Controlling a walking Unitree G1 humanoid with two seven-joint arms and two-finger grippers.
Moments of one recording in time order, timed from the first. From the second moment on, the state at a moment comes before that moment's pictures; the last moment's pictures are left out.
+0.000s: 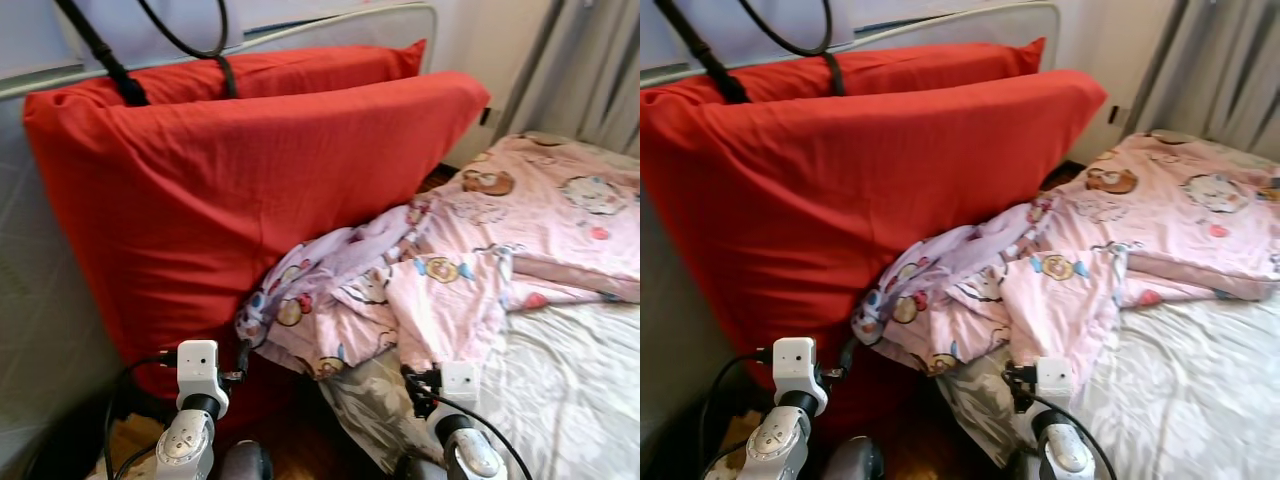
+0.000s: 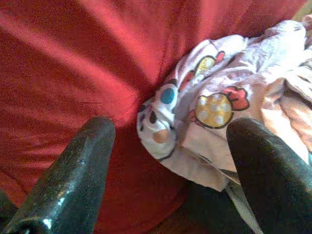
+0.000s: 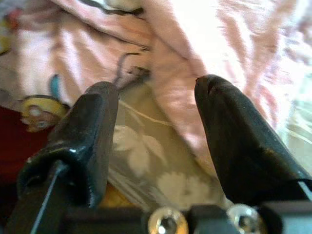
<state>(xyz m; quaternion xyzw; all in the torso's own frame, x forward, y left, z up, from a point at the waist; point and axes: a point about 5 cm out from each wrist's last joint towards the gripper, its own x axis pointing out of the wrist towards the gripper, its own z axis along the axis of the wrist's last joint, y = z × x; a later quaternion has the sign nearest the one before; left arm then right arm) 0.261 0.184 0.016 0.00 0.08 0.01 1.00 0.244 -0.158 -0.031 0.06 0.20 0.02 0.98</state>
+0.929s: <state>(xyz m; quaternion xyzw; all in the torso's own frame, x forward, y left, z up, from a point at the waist) 0.261 0.184 0.015 -0.01 0.08 0.01 1.00 0.253 -0.171 -0.028 0.07 0.21 -0.04 0.97</state>
